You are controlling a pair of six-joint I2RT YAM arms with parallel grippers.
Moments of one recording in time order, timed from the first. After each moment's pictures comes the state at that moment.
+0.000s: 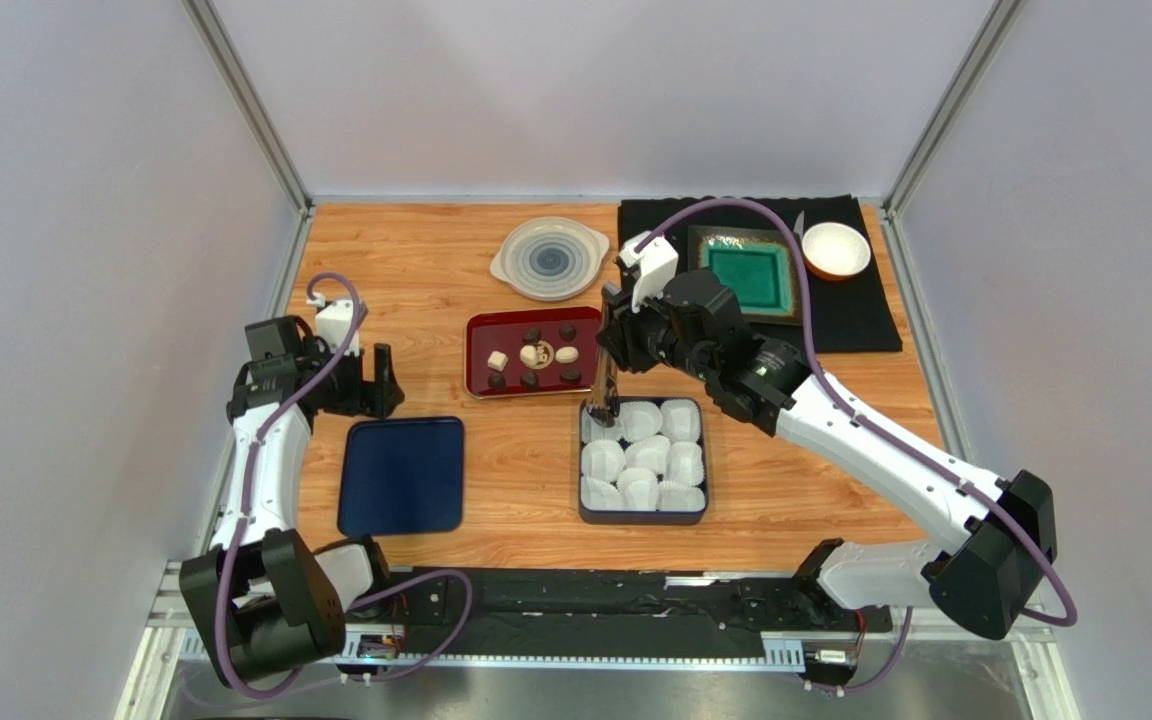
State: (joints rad) left arm 0.31 1.09 0.75 -0.57 0.49 0.31; right arm 0.78 1.27 1.13 -0.26 0.04 0.16
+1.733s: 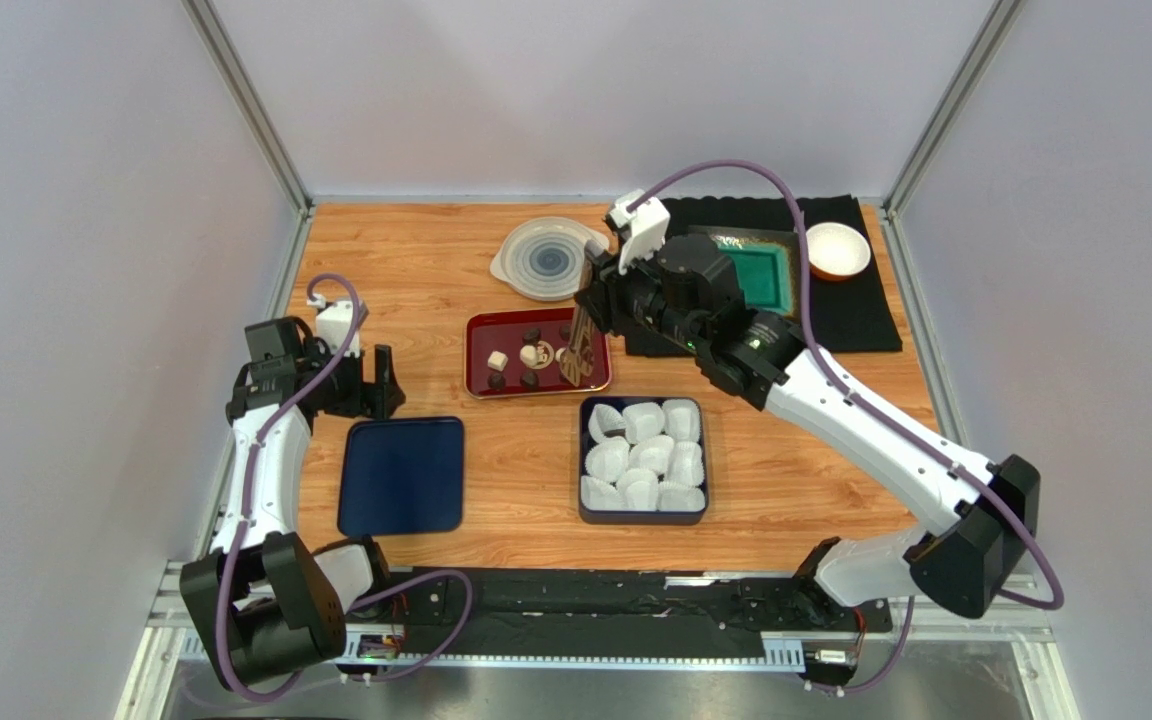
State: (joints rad) left arm 0.31 1.08 0.75 -0.58 0.50 0.31; right arm 0.78 1.34 1.30 -0.24 0.02 0.16
